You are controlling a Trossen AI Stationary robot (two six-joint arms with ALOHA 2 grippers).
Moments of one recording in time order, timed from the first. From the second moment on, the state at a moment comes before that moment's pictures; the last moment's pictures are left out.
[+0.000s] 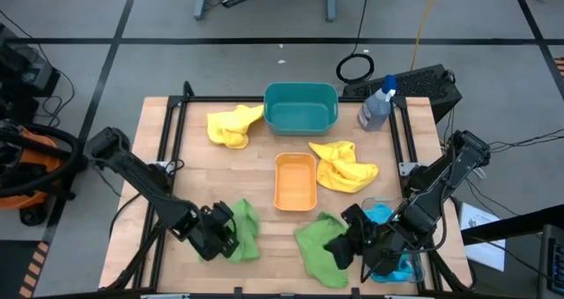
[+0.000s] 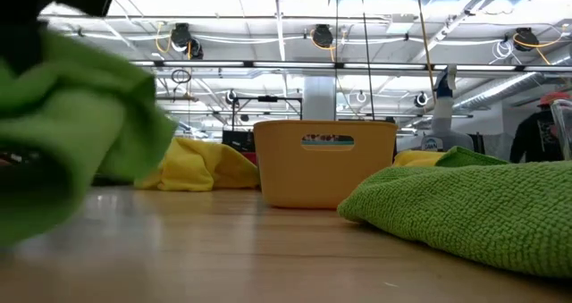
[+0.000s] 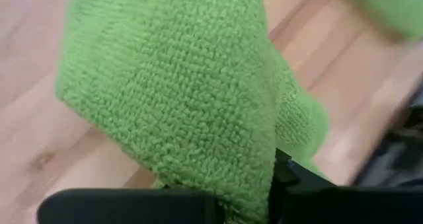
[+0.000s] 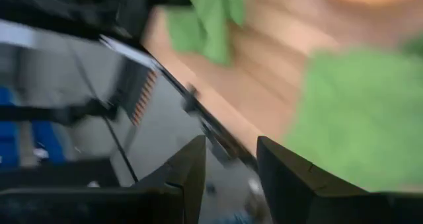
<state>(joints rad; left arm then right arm) -0.72 1.50 0.98 -0.63 -0.29 -1.51 0.77 1.54 1.45 -0.74 0.47 1.71</state>
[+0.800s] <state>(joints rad) -0.72 1.02 0.98 -0.54 -0.71 -1.27 0.44 1.54 1.45 0.03 0.52 1.03</state>
